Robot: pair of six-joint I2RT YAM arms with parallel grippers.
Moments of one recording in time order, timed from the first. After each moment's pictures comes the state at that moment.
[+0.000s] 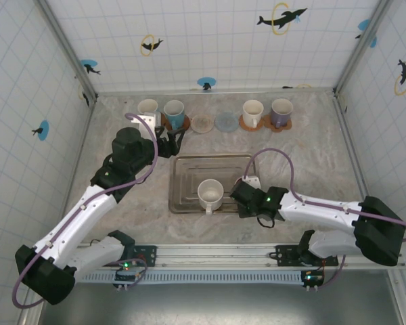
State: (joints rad) left arm -0.52 0.98 0.88 -0.16 0.09 -0.31; right arm 1.08 1.24 0.65 -0.64 0.27 0.84
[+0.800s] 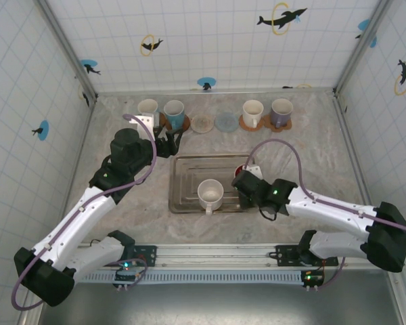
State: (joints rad) left arm -0.52 0.97 0.88 -0.16 0.07 -0.31; right arm 1.01 1.19 0.78 -0.71 0.32 0.70
